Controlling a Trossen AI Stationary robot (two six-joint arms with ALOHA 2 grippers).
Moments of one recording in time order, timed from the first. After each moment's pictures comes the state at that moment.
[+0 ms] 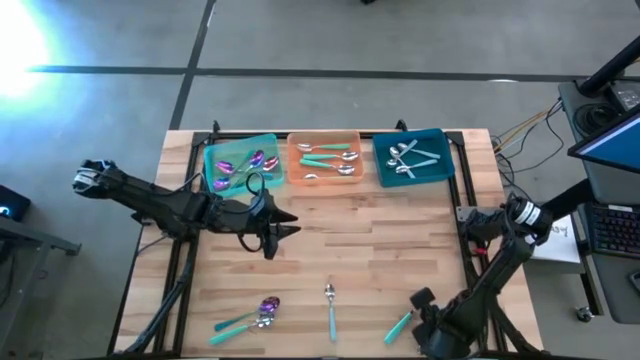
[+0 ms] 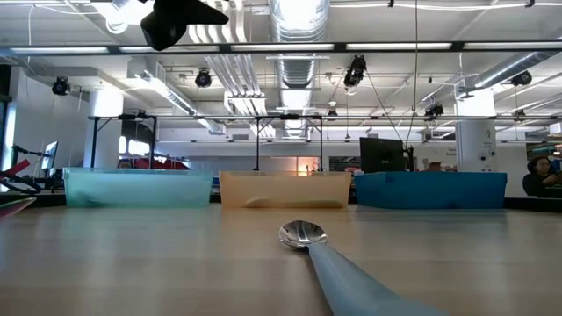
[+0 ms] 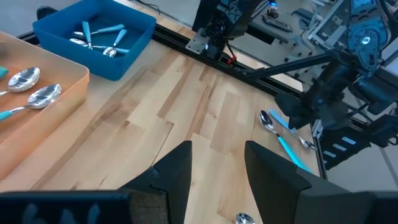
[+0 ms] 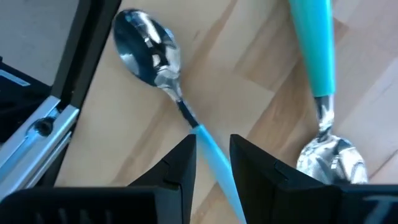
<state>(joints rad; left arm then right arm) -0.28 1.14 0.87 -0.14 -0.36 -0.55 1.00 1.79 1.13 -0.76 -0.09 0.51</state>
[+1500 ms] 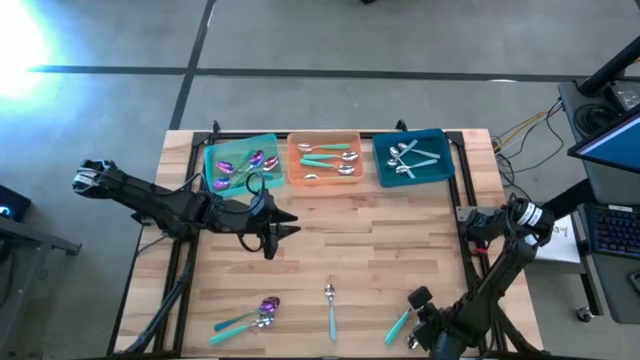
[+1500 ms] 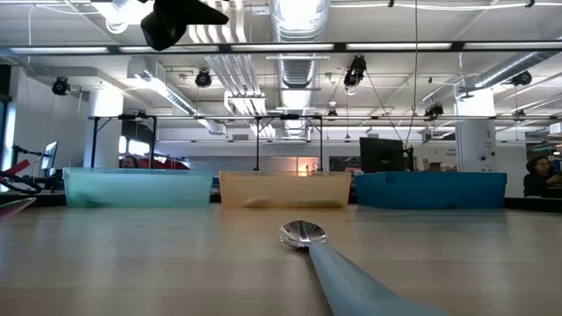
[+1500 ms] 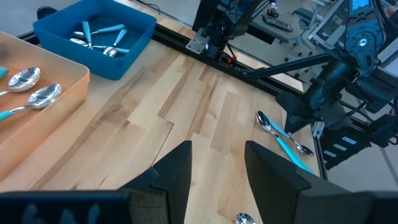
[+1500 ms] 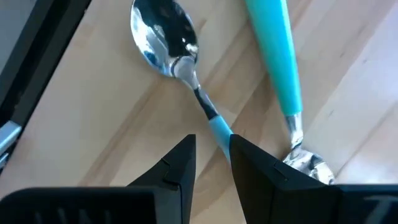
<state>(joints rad) -0.28 1.14 0.87 -0.14 -0.36 -0.55 1.04 1.79 1.09 -0.72 0.12 0.46</state>
